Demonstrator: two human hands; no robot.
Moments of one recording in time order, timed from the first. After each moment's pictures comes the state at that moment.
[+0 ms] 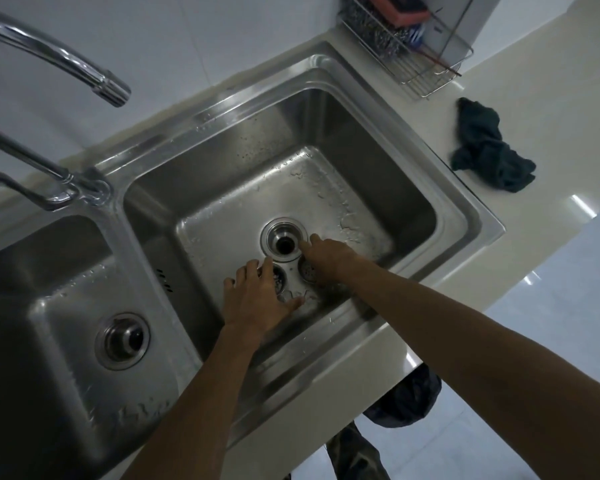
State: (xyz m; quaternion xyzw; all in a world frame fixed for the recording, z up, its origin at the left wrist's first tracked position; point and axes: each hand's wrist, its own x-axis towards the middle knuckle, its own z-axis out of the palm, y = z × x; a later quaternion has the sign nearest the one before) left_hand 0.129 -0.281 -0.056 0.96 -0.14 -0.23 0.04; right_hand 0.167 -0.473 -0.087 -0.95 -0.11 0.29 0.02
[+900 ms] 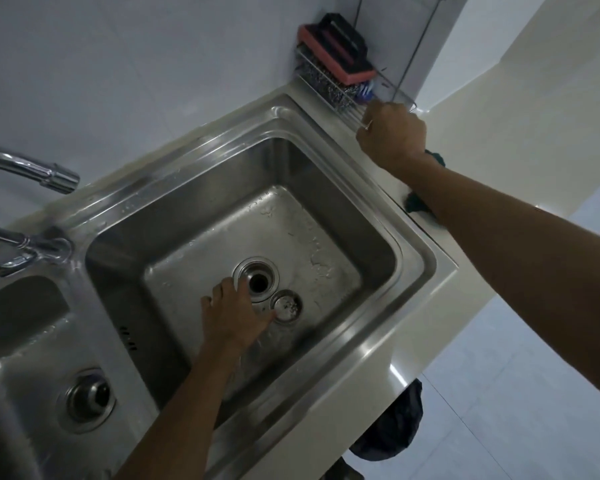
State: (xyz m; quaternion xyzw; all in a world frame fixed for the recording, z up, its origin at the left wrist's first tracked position) left_hand 0.173 -0.319 -0.040 0.97 -0.12 -0.20 0.05; right_hand 0.305 -0.660 0.086 -0.98 0.18 -0.07 0.07
